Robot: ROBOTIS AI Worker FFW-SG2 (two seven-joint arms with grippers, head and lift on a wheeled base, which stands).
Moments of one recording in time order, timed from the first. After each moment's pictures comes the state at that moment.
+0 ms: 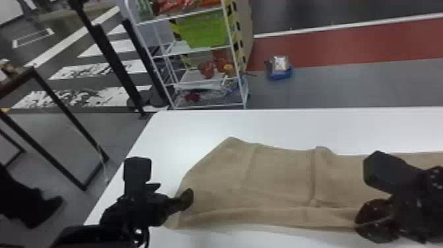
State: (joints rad) left arm 0.38 0.00 0.34 -2.27 -0.31 0.94 -0.47; right arm -0.14 -0.49 0.58 -2.05 0.63 0.85 1.36
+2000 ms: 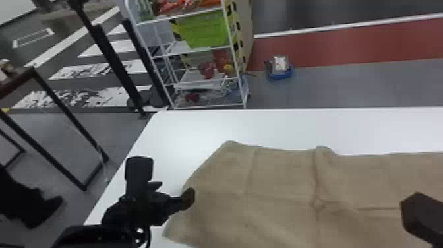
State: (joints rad) left arm 0.39 0.00 0.33 -2.27 -0.31 0.92 -0.47; right arm 0.04 -0.66 0.53 -2.31 0.47 1.06 1.36
